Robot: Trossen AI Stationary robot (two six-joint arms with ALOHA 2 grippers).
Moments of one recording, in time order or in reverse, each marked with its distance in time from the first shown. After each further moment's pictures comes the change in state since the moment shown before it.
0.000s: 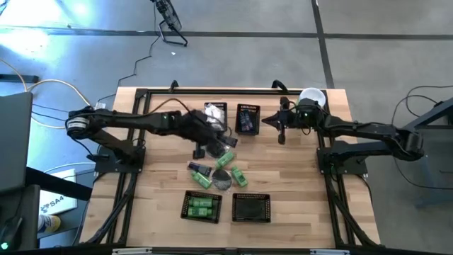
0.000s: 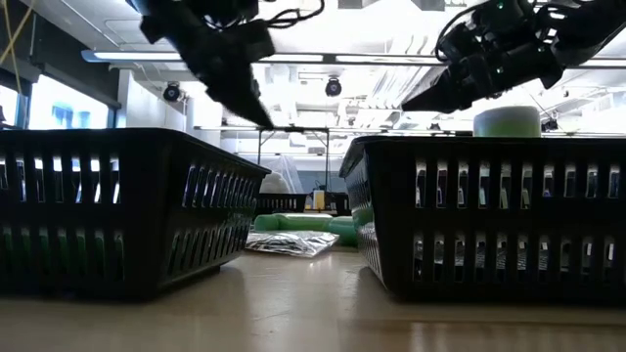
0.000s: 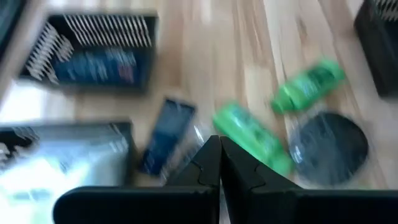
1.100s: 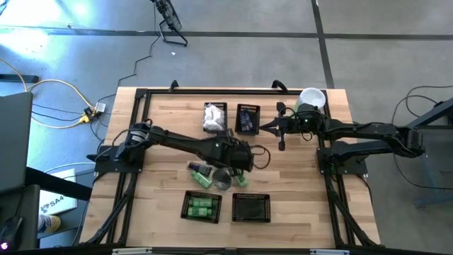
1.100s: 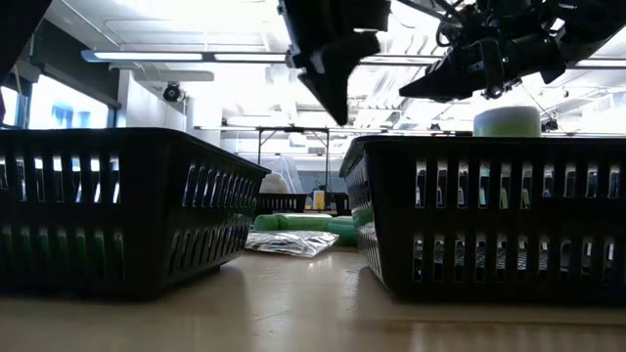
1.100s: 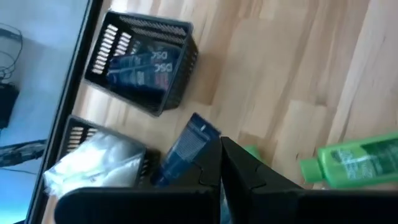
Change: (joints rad) left arm -0.339 0.665 0.924 -0.707 -0.689 -0.455; right arm 0.111 -0.007 0.000 0.037 -0.002 -0.027
